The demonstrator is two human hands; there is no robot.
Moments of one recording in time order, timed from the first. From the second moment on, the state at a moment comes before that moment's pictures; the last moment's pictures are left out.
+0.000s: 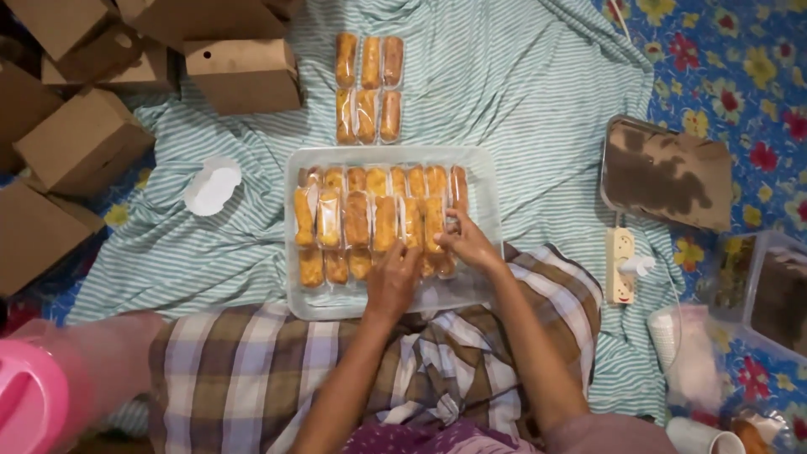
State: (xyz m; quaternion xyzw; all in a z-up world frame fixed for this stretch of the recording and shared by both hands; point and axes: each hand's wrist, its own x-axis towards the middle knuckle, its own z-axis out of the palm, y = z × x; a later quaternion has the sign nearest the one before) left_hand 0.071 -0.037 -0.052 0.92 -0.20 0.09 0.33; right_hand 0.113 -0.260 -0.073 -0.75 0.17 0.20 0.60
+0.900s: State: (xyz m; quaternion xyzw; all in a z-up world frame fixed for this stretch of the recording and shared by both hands) left_hand 0.073 -0.042 -0.071 0.94 -0.11 0.07 0.32; right_hand 0.118 -0.233 -0.037 -0.82 0.24 0.18 0.49
